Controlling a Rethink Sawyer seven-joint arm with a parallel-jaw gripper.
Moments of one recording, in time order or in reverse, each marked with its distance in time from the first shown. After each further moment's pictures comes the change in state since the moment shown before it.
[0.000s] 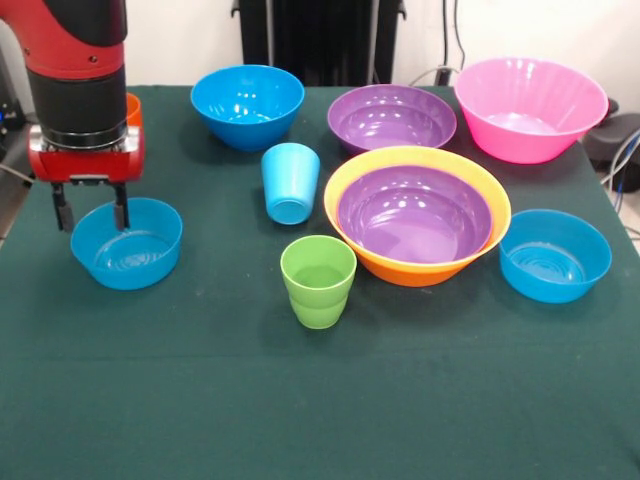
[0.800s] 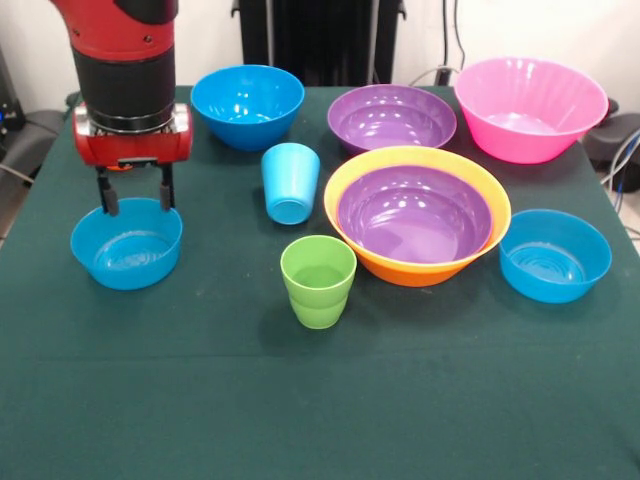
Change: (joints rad) arm 0.069 -0.059 0.039 0.008 0.028 0.150 0.000
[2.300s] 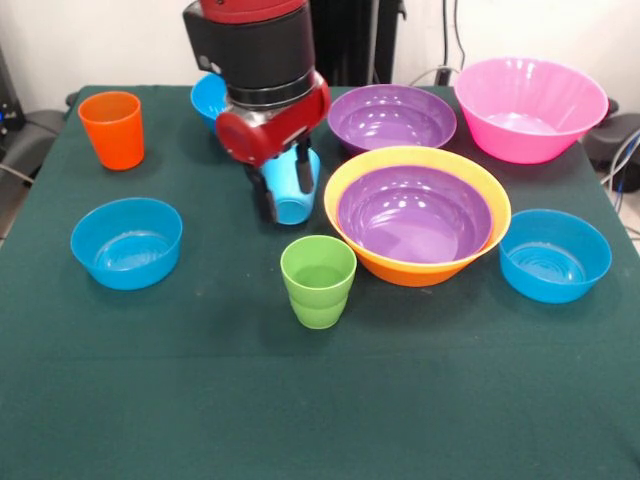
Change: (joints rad) arm -0.070 -0.010 0.331 0.152 -0.017 0.007 -0.503
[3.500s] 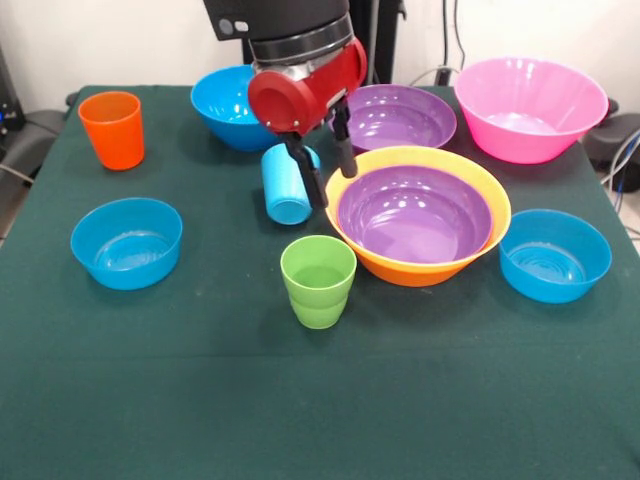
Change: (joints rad) arm -0.086 -0.004 0.209 0.016 -0.003 -0.018 -0.099
